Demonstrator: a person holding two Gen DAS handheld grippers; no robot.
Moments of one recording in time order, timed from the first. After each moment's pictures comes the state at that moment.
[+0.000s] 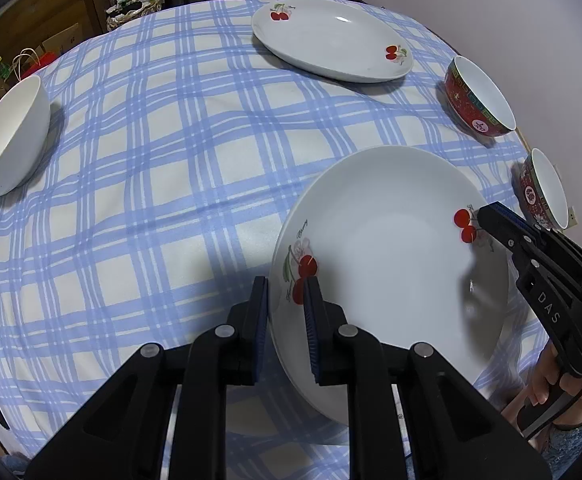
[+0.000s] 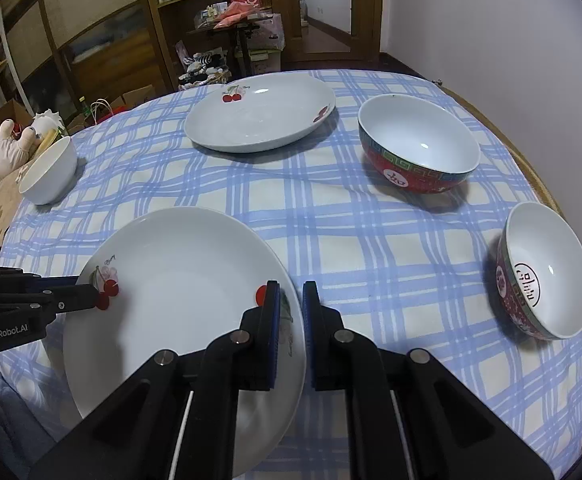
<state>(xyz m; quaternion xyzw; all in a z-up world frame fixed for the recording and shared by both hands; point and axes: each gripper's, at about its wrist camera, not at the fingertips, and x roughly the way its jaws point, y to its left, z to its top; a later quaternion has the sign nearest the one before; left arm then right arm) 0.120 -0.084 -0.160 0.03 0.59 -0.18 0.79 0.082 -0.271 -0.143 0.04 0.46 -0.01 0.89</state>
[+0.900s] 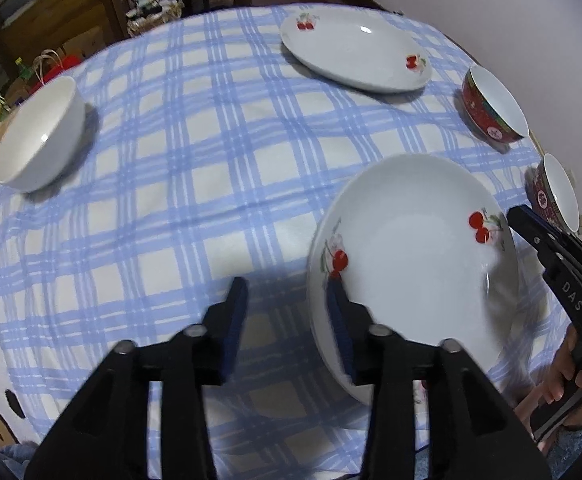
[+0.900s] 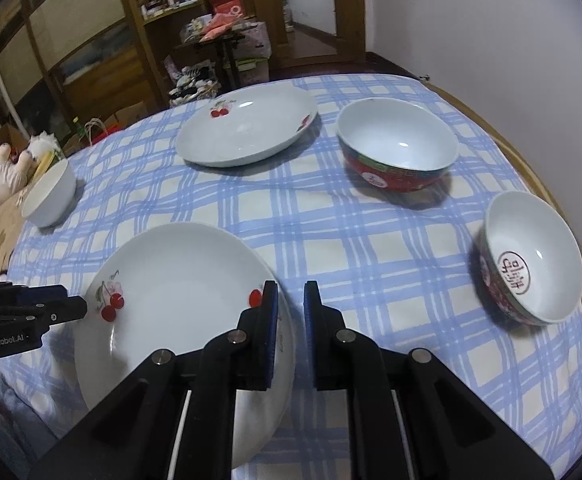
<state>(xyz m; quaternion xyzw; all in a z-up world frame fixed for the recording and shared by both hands) 0.117 -0.066 -0.141 0.04 0.58 -0.14 0.80 0.073 -0.283 -0.131 0.07 0.45 -0.03 0.89</state>
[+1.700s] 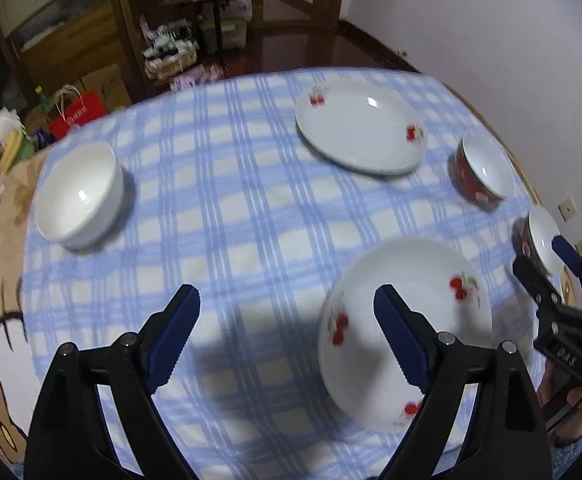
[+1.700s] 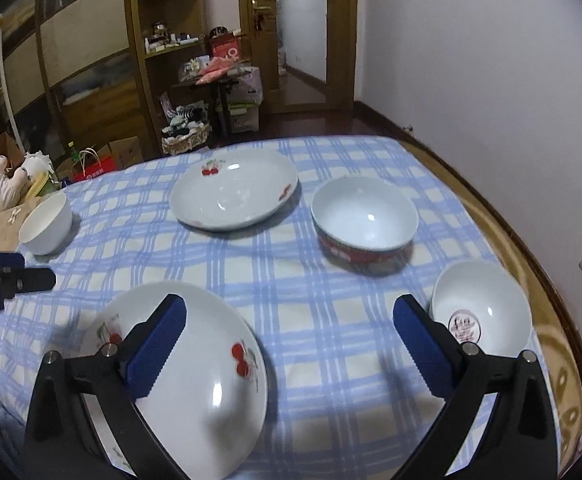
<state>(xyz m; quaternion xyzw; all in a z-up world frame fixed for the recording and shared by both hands) 0.137 -0.059 -0.076 0.04 0.52 -0.12 0.85 0.071 -0.289 -0.082 0.03 0.37 -0.05 0.93</state>
